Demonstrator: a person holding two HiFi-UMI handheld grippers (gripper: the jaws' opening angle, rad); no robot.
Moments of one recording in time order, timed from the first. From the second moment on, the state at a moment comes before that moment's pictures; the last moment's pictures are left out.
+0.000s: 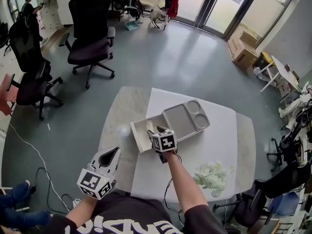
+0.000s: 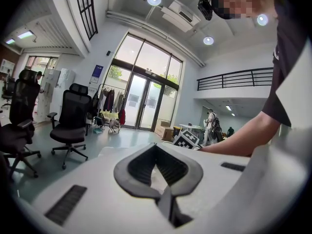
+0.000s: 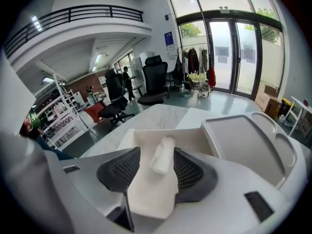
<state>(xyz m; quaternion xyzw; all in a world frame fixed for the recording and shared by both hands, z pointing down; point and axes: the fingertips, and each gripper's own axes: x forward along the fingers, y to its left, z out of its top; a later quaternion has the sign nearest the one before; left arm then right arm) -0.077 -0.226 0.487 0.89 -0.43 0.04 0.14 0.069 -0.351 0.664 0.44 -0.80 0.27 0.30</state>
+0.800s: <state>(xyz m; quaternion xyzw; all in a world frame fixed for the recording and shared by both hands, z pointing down) -0.076 -0.245 0.500 0.88 -0.44 0.06 0.15 0.066 -0.365 0.725 0.41 -0.74 0.33 0.41</state>
